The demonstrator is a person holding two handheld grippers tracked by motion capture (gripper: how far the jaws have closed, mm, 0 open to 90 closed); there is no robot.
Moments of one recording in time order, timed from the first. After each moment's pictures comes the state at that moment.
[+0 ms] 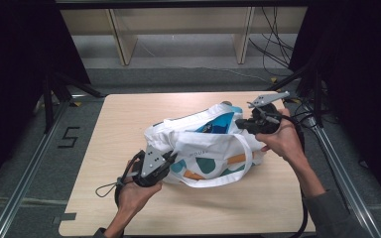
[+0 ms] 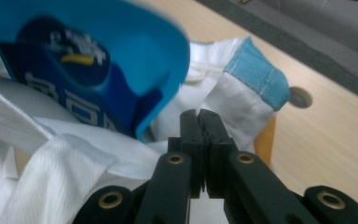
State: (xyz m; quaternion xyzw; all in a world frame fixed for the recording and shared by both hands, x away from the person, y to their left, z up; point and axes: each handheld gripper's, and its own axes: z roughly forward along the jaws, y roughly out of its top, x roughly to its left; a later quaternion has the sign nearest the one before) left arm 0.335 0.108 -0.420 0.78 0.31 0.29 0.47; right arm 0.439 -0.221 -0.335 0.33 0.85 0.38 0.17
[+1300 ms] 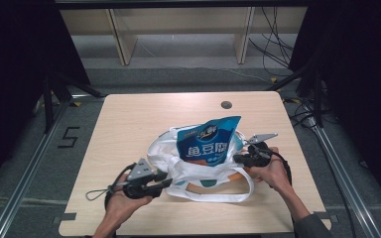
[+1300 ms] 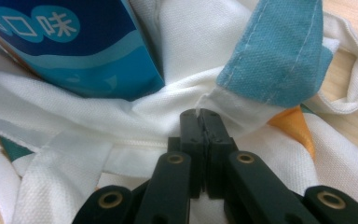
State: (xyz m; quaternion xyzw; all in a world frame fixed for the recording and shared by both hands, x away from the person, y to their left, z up) left arm 0.319 0.150 -0.422 0.80 0.33 0.13 0.49; right arm 0.432 -0.239 -0.475 0.38 0.84 0.37 0.10
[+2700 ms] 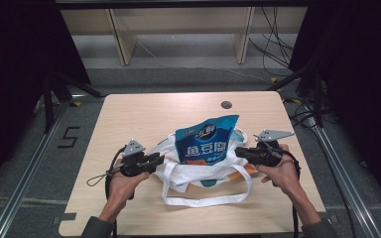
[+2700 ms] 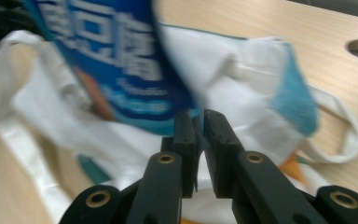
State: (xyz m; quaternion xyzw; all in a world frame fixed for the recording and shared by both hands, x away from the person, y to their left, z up) left arm 0.373 0.151 -0.444 0.75 0.43 0.14 0.49; right arm 0.400 -0.240 -0.426 0.35 0.81 0.46 0.10
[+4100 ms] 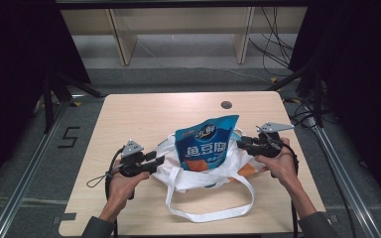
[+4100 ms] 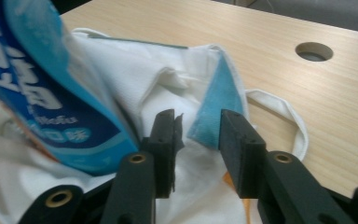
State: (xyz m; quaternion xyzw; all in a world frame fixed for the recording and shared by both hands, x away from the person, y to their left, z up) left arm 0.381 0.163 -0.455 0.74 0.44 0.16 0.49; right arm 0.435 -0.252 -0.435 0.40 0.79 0.45 0.14
